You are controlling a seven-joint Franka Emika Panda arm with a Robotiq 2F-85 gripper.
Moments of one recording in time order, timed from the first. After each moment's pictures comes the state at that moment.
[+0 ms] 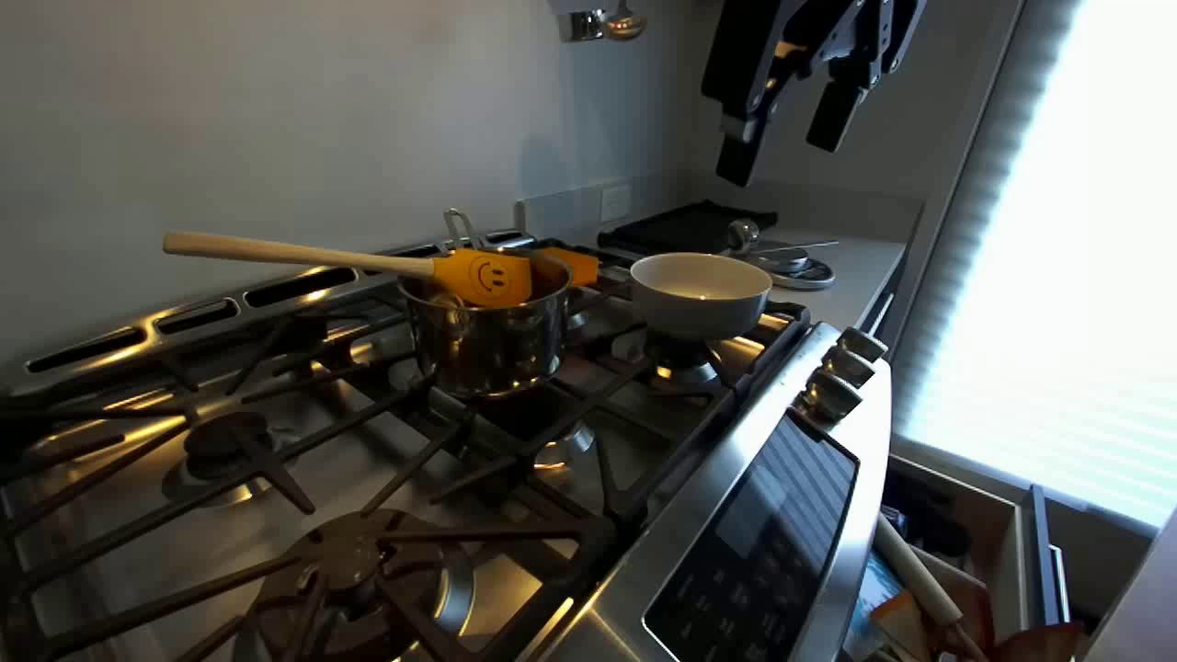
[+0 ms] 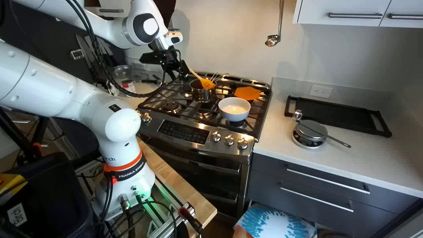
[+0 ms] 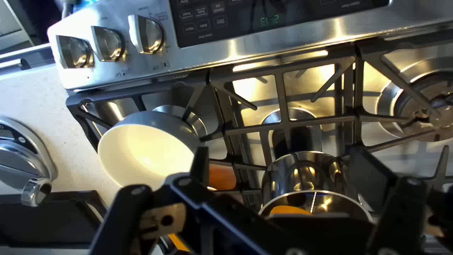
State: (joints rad) arm 0.12 -0.69 0.34 -2.75 -0.02 2.32 0.27
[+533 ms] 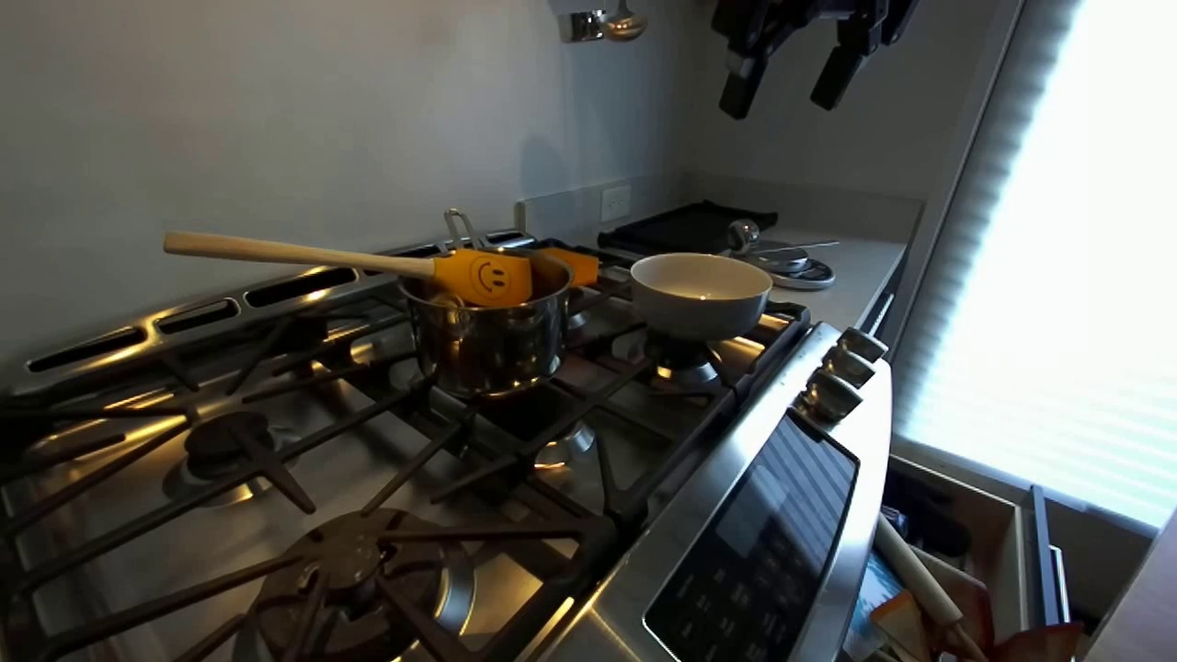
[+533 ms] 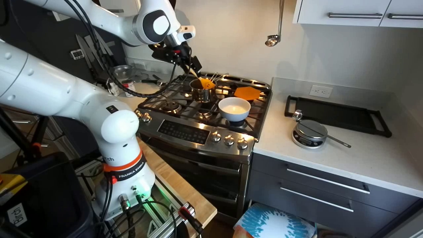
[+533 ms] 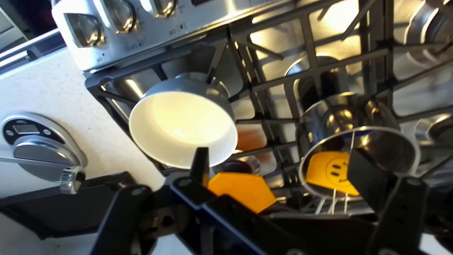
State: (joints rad) arm 0.05 -0.69 0.23 -2.74 -0.03 2.45 0.27
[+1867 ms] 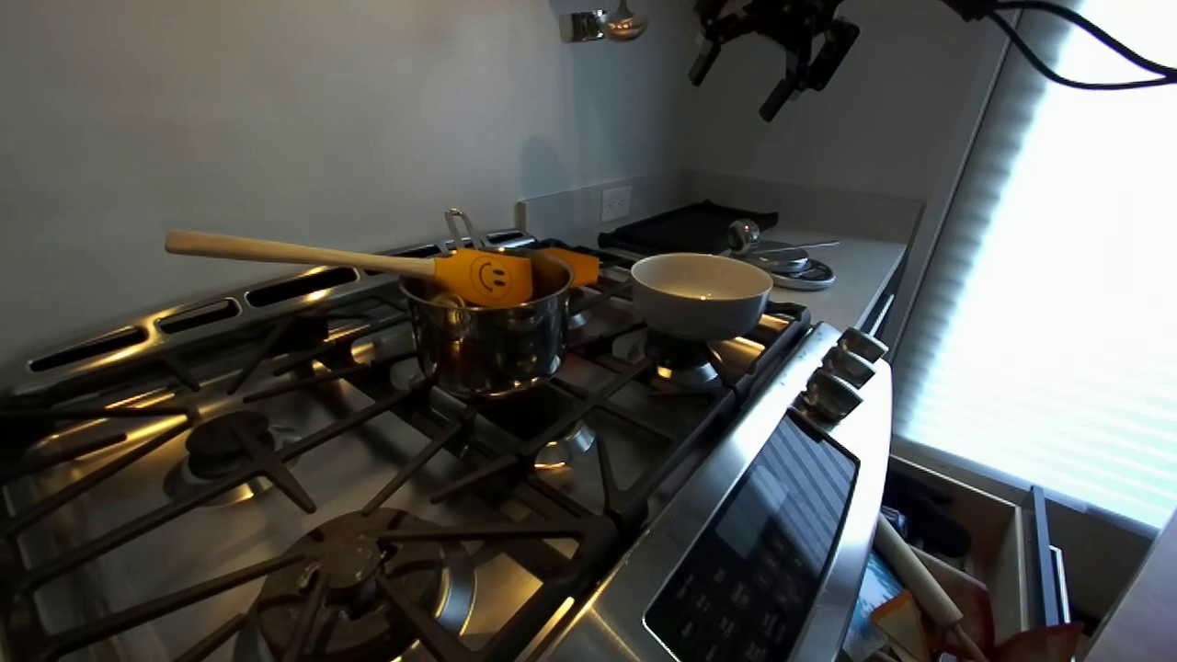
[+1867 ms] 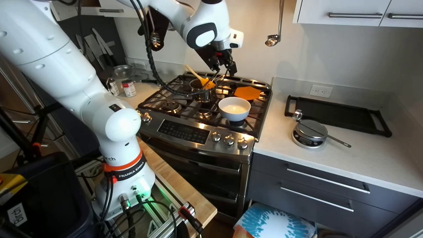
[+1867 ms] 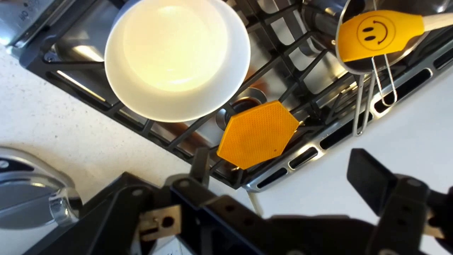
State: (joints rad) arm 0.13 -0.29 -0.17 -2.48 0.39 2.65 -0.05
